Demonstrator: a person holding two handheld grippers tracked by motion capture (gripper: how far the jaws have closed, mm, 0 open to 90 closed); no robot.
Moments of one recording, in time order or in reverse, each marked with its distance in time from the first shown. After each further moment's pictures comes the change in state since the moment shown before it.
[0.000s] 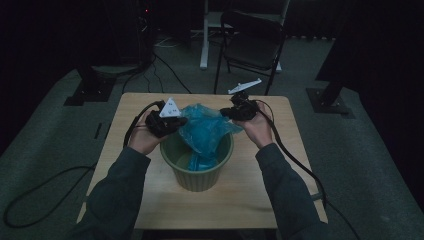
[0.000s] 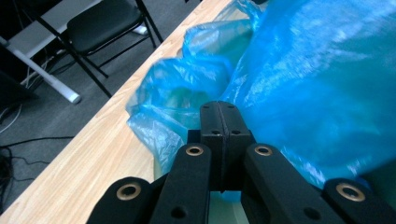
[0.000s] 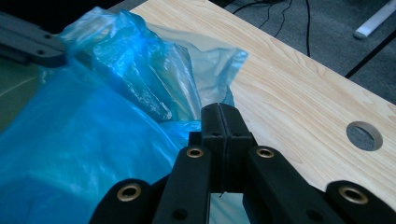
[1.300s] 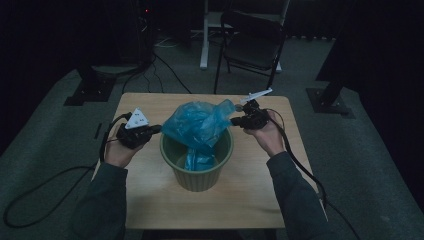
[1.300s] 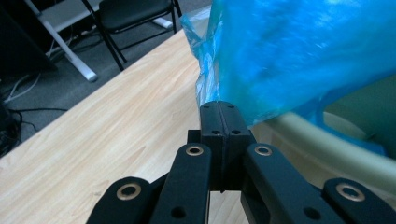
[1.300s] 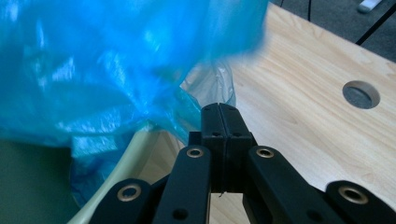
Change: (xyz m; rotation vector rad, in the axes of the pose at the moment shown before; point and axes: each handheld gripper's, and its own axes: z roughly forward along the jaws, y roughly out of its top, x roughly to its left) left arm 0.018 -0.077 -0.031 -0.027 0.076 -0.160; right arm -0.015 -0.037 -0.009 0.057 0.008 0.034
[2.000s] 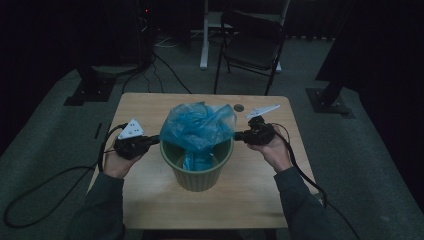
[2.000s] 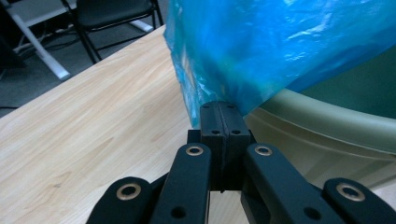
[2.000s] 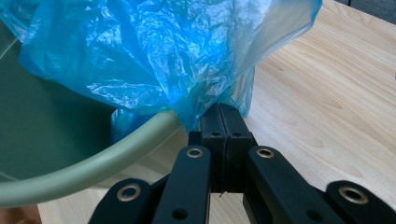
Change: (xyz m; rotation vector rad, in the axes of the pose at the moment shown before) left arm -0.015 -0.022 -0.009 -0.057 -0.094 -0.057; right arm 0.016 -0.039 -0.015 -0.038 0.121 -0.023
